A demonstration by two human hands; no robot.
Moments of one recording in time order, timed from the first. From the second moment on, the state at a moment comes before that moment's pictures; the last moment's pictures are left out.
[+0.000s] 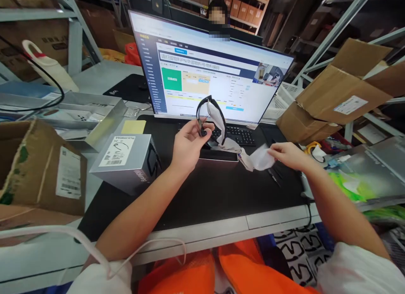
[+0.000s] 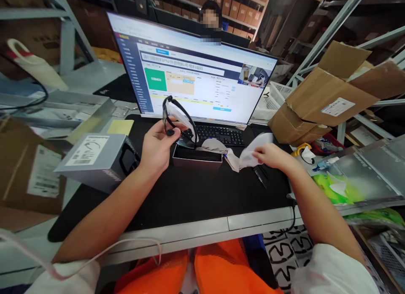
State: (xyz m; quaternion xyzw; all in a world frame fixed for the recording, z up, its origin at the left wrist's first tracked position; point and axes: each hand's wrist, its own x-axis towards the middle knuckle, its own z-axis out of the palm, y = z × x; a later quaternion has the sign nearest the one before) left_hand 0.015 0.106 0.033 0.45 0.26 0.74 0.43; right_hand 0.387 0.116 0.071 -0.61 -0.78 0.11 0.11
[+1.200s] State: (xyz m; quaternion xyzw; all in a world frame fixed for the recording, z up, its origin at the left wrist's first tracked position) left_hand 0.041 0.081 0.016 0.42 0.20 0.66 0.59; right_hand 0.233 0.084 0.062 -0.40 -0.75 0.36 0.39
